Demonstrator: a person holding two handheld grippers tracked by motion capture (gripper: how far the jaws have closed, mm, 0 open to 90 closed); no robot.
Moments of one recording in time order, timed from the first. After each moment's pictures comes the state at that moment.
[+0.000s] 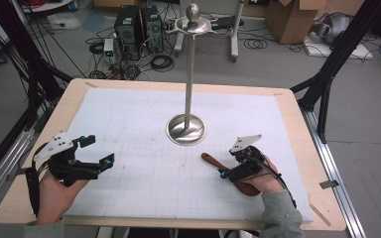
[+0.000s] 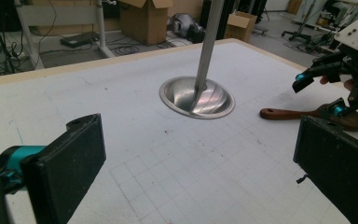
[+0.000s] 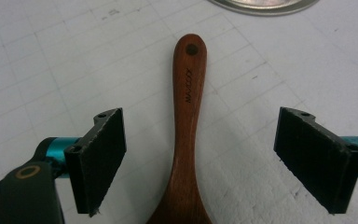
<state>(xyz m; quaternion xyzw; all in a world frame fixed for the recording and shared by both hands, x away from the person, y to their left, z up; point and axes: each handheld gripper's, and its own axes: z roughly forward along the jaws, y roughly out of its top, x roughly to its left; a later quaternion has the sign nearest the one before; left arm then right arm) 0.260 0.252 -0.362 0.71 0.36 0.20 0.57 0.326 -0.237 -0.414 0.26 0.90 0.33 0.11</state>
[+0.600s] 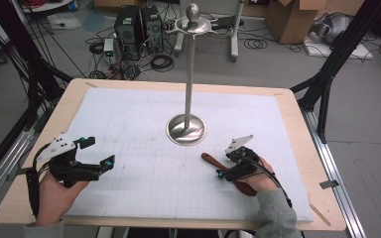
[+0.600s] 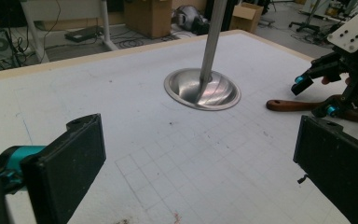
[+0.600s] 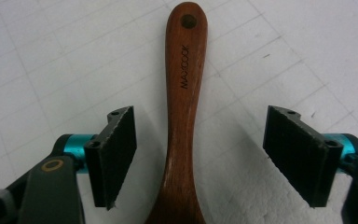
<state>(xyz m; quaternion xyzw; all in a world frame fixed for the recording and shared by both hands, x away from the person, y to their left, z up) 0.259 0.251 -0.365 0.72 0.37 0.21 0.56 0.335 -0.229 -0.431 0.27 0.91 0.29 0.09</state>
